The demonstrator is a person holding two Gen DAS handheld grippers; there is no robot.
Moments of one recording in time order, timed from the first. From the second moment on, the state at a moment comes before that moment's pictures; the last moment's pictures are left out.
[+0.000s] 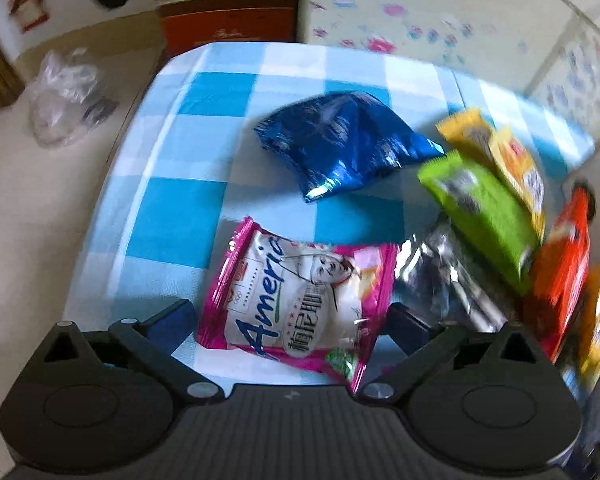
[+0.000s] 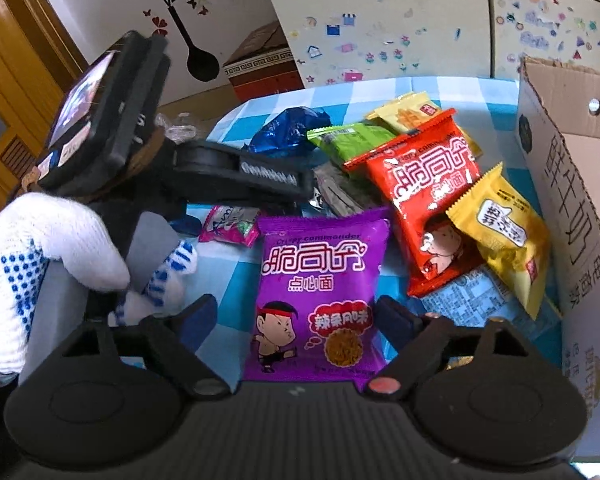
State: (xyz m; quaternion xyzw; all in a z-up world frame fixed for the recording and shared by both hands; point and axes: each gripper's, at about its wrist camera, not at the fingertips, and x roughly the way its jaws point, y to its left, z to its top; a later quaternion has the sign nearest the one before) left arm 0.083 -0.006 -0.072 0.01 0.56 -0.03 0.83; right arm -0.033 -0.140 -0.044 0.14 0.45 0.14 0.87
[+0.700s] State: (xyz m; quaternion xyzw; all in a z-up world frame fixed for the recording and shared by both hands) left arm 0.085 0.014 -0.069 -0.01 0.57 0.00 0.82; right arm -0.030 -0.128 -0.045 0.10 0.44 0.13 0.88
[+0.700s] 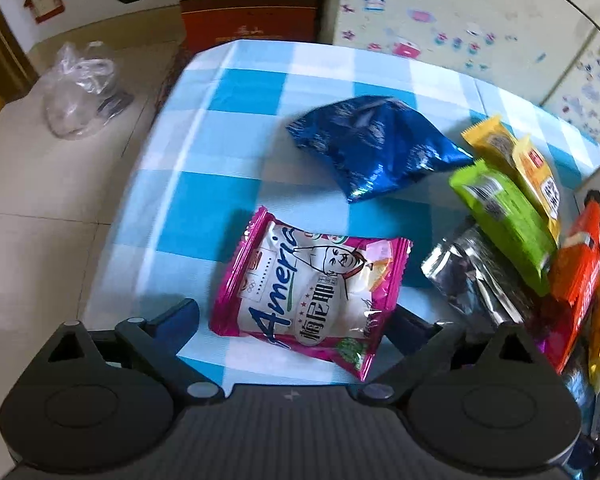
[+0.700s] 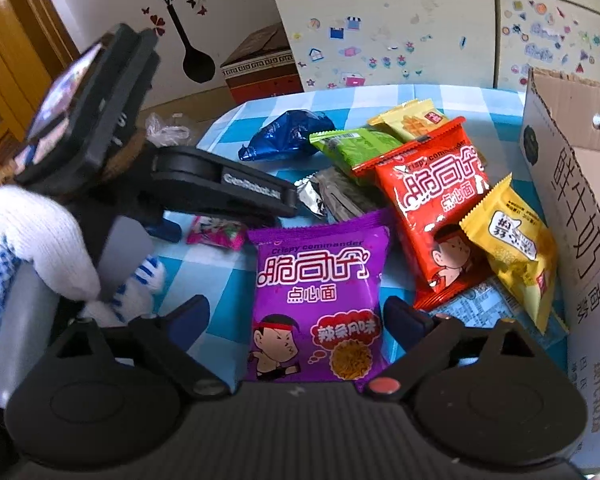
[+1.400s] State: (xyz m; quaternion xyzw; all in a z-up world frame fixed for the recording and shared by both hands) left arm 0.066 0.032 -0.057 -0.04 0.54 -0.01 0.84; right arm -0.026 -0.135 -0.056 0.13 0.46 0.11 0.87
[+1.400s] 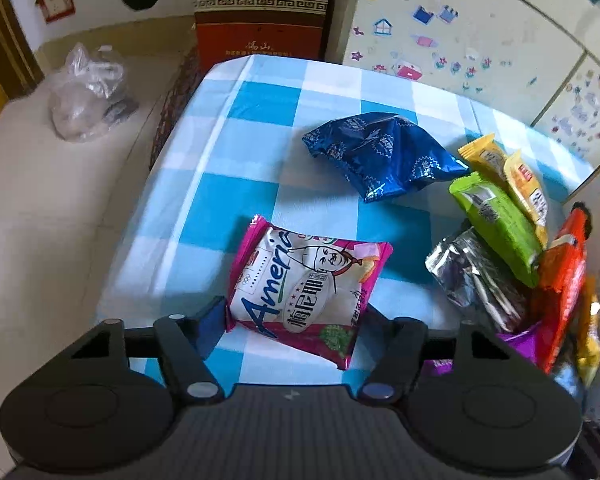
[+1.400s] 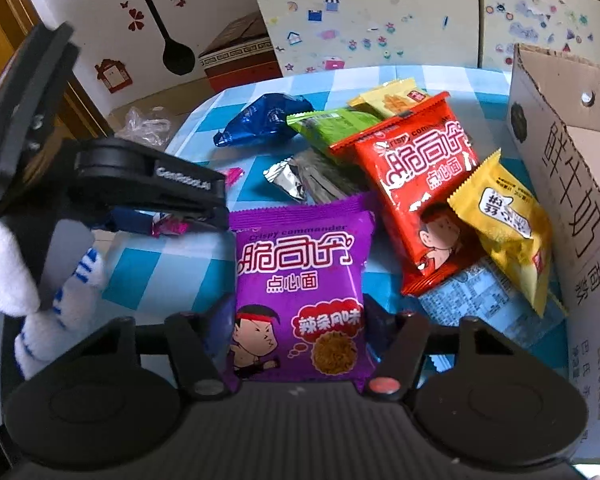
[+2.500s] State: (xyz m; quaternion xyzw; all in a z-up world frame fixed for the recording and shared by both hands) left arm 0.061 0.022 -0.065 -0.03 0.50 -0.02 0.87; right arm -0.038 -0.160 -0.034 0.19 0.44 0.09 0.87
